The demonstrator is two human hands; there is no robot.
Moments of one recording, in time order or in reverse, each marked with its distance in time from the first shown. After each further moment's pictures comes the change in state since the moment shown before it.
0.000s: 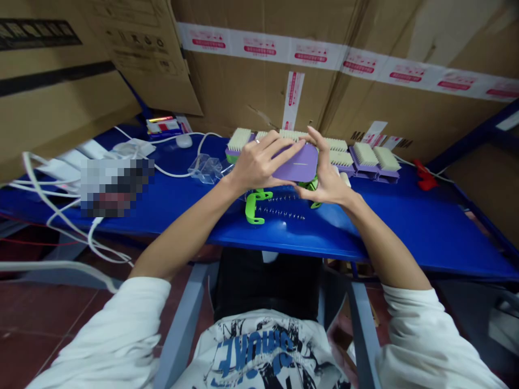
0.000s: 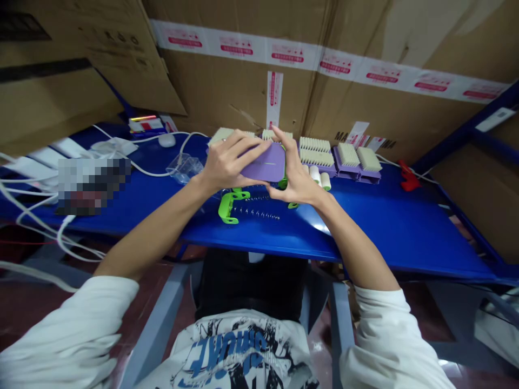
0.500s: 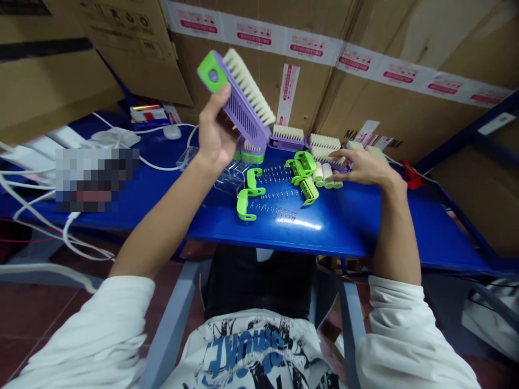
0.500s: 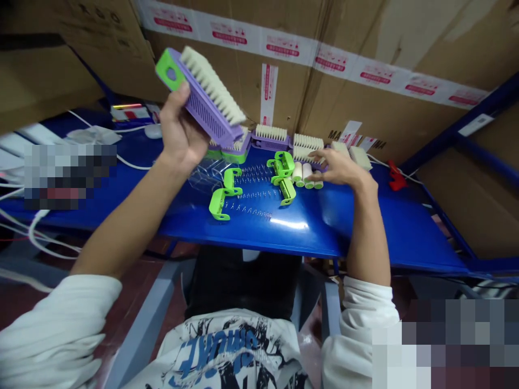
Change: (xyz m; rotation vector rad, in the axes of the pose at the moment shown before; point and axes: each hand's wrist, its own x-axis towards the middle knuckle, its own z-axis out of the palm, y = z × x) left_hand 0.000 -0.087 -0.004 -1.110 0.521 -0.718; right_hand -0.030 0.045 -0.119 -0.402 -0.428 0.551
